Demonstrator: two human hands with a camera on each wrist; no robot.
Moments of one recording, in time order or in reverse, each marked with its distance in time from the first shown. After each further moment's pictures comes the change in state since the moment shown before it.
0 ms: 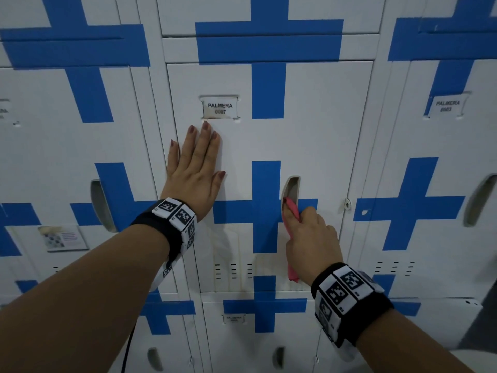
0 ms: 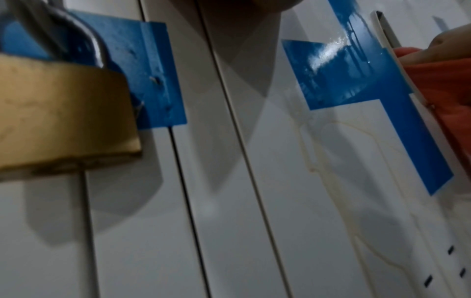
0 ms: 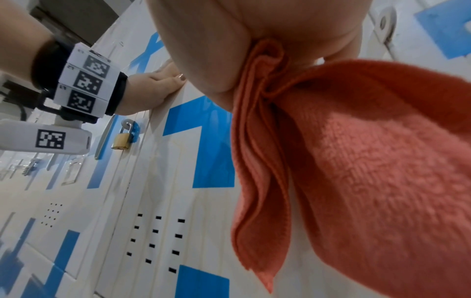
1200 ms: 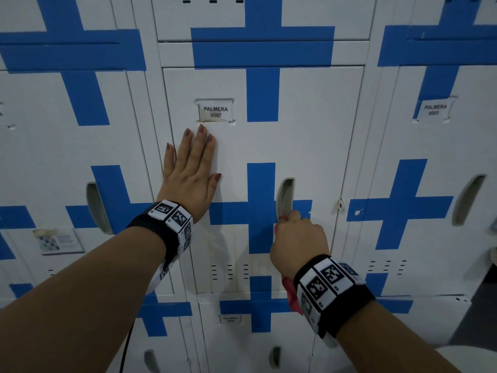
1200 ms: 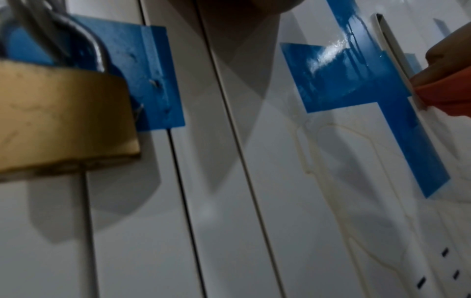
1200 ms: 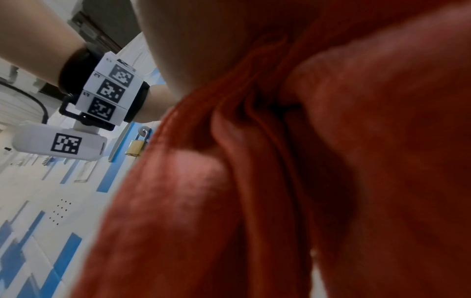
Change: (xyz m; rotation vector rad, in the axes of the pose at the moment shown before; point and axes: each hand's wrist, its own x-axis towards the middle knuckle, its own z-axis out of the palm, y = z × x) left_hand 0.000 0.000 0.001 0.001 0.005 -0.006; right_hand 0.004 -0.022 -0.017 -0.205 -0.142 -0.008
